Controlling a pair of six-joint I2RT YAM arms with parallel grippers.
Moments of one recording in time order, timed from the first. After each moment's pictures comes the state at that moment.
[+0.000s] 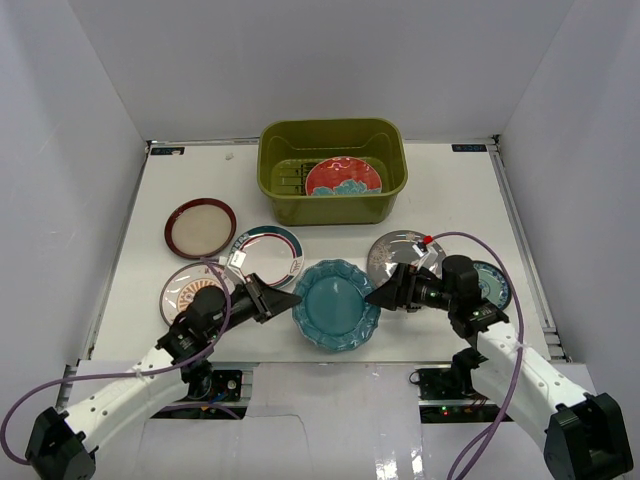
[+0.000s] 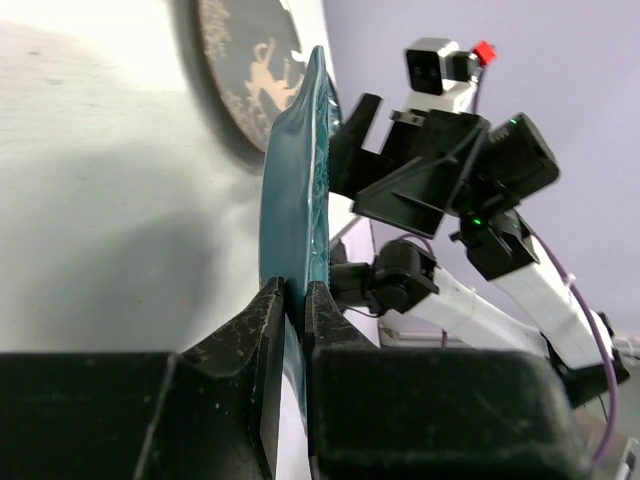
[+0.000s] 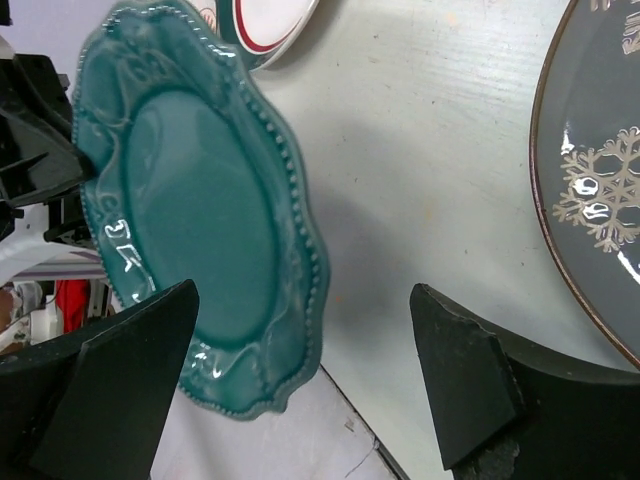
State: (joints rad) left arm -0.72 0.48 0.16 0.16 0.23 -1.16; right arm 0.40 0.75 0.26 0.00 -0.67 0.68
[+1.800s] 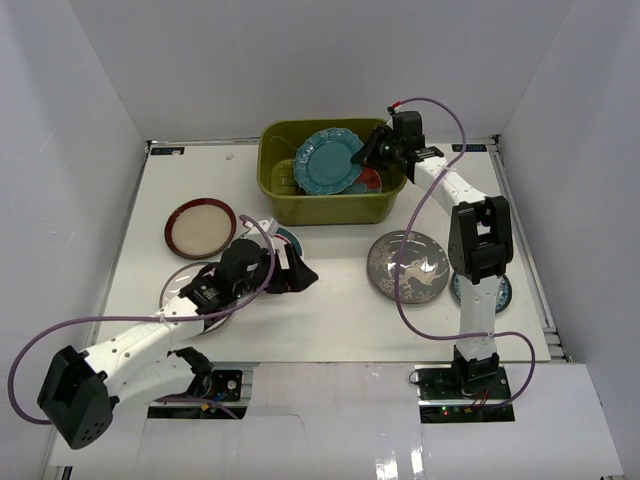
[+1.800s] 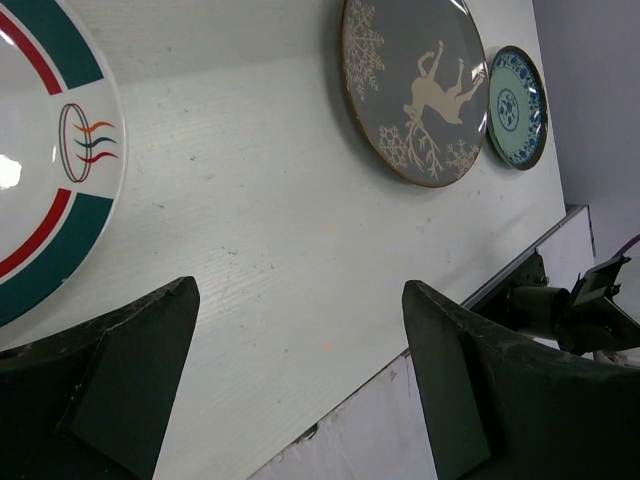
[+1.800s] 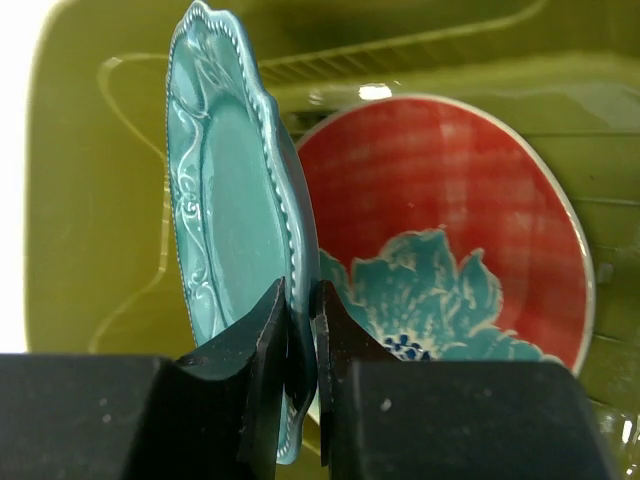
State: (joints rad) left arm -0.72 0.96 0.58 -0.12 0.10 -0.69; right arm 0.31 2.12 1.79 -0.18 -0.36 0.61
